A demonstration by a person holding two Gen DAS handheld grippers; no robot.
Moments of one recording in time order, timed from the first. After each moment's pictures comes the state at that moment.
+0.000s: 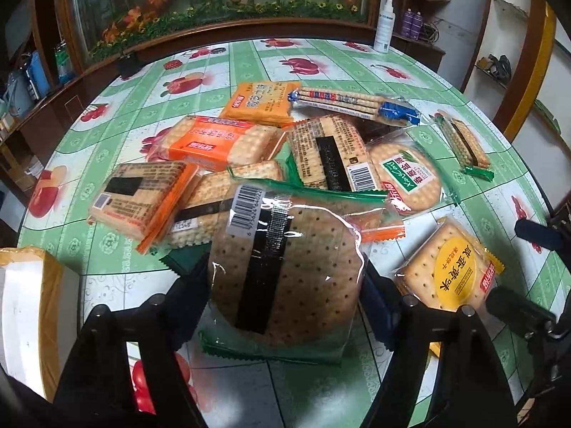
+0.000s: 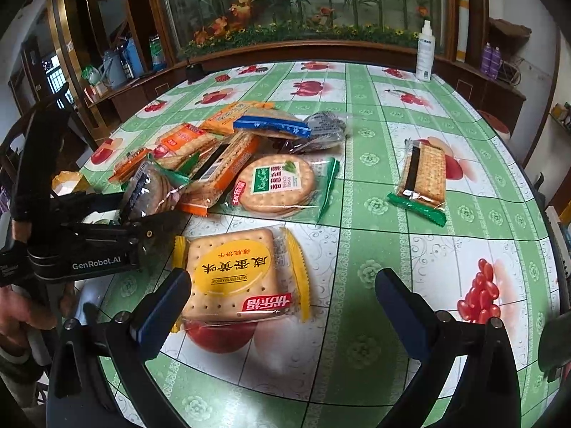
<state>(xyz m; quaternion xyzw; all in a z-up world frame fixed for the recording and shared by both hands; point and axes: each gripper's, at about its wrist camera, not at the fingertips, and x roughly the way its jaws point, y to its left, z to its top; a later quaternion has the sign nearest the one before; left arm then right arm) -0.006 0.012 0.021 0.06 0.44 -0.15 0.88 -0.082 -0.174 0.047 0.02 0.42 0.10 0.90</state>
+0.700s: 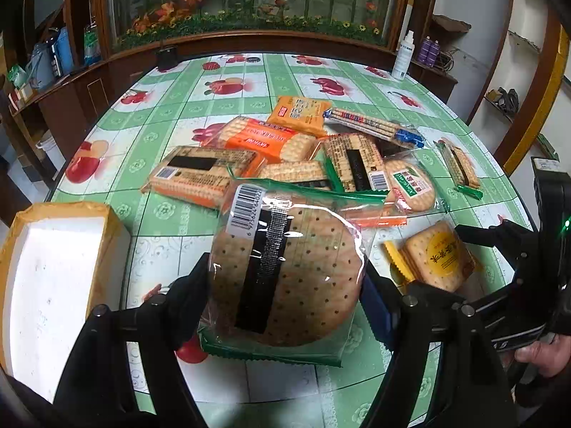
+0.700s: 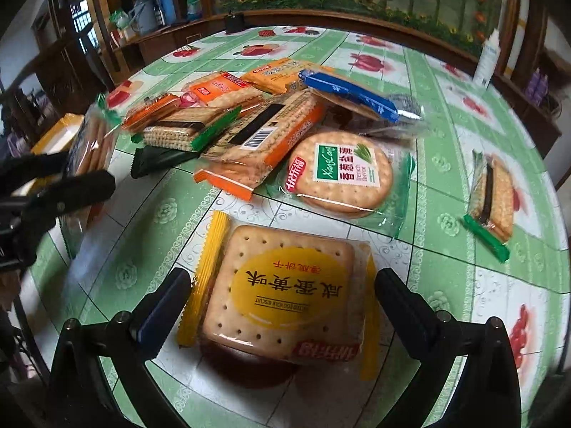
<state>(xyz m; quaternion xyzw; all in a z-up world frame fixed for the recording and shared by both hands) -0.039 0.059 0.047 0.01 0.43 -0.12 0.89 -0.052 -0.131 0.026 -0.04 0.47 0.16 0.87</state>
